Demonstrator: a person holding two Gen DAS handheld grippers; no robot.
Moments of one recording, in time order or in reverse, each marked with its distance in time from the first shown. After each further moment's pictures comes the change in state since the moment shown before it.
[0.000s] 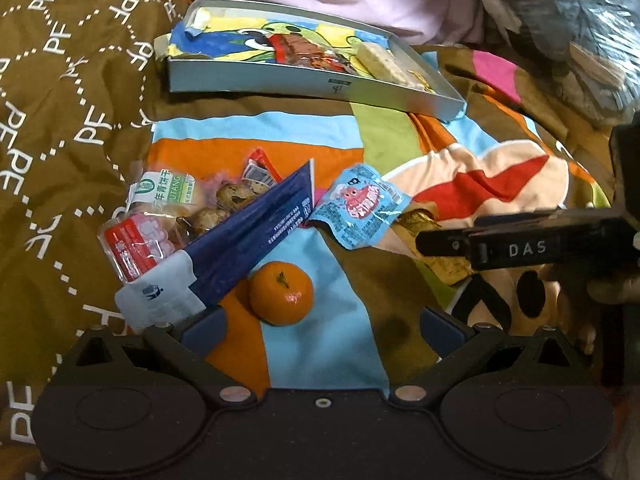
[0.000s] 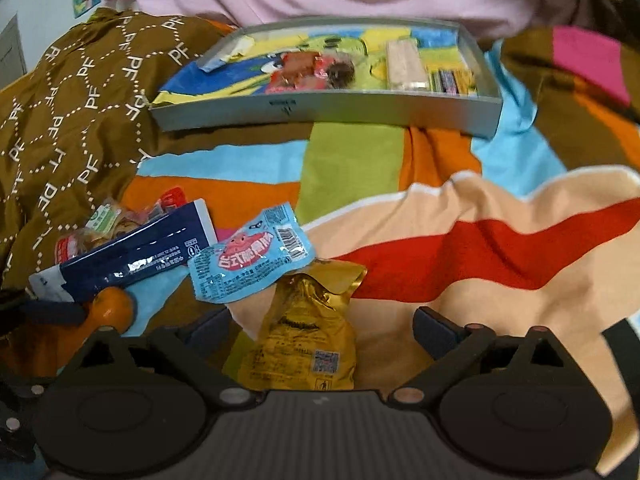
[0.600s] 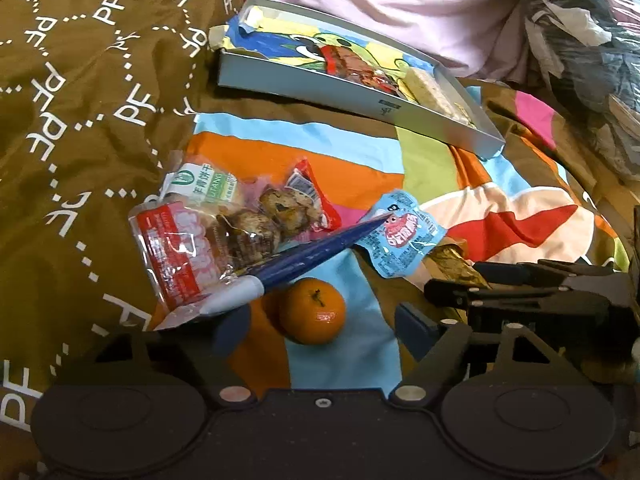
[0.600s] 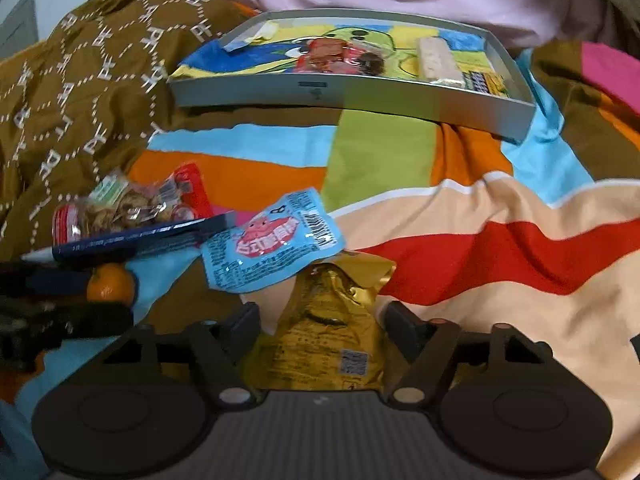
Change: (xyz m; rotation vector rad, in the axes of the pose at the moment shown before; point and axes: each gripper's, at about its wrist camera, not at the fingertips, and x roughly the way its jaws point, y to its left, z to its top) left arm 0.003 0.018 0.002 -0.143 -0.053 0.042; right arm 0.007 0.028 -0.010 -0.133 -0.015 -0.058
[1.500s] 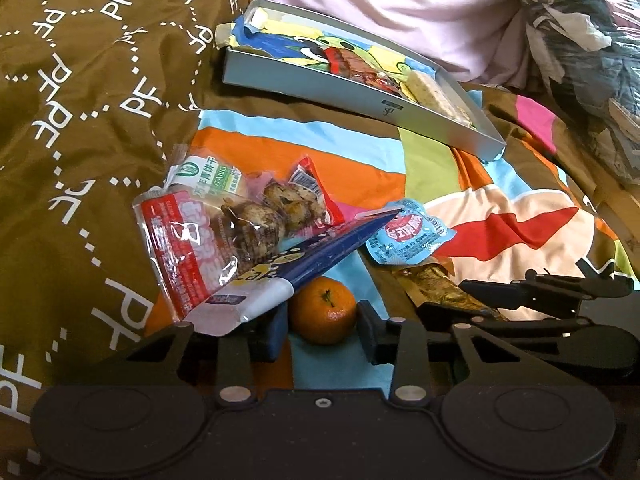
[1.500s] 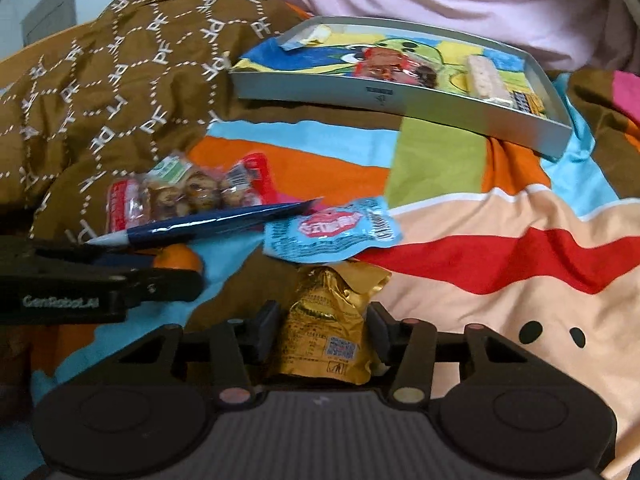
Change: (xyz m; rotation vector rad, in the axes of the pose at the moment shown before) left arm 0.000 0.002 -0.008 -0.007 -0.019 -0.005; right arm -0.017 0.028 -0.008 -0.063 -0.018 0.081
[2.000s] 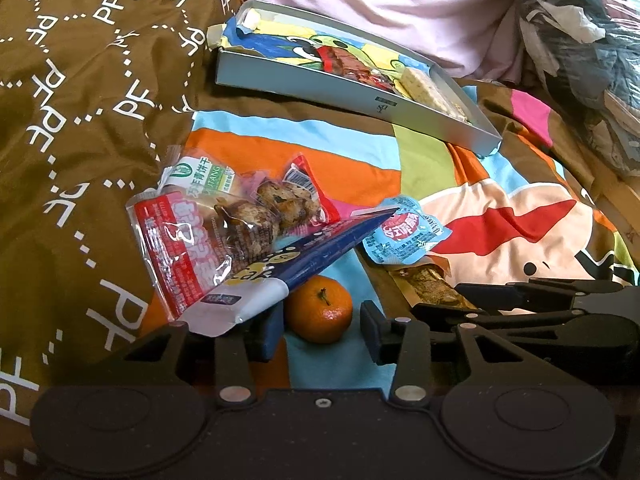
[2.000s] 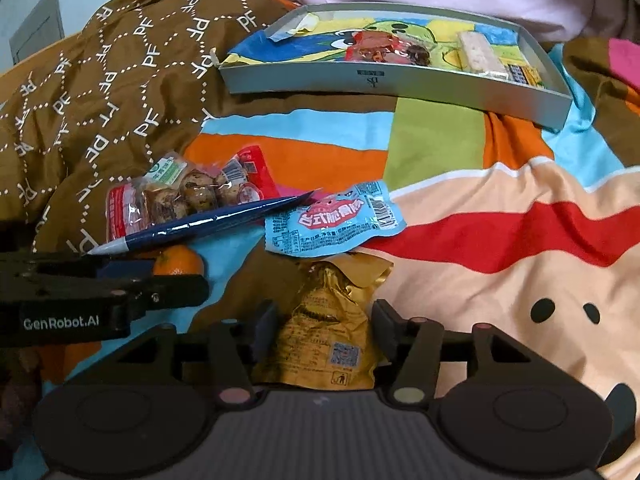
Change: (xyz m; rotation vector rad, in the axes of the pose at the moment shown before) left arm 0.001 -0.002 -0.001 0.026 0.001 -0.006; right arm 0.006 -0.008 -0.001 0.105 0.039 0.041
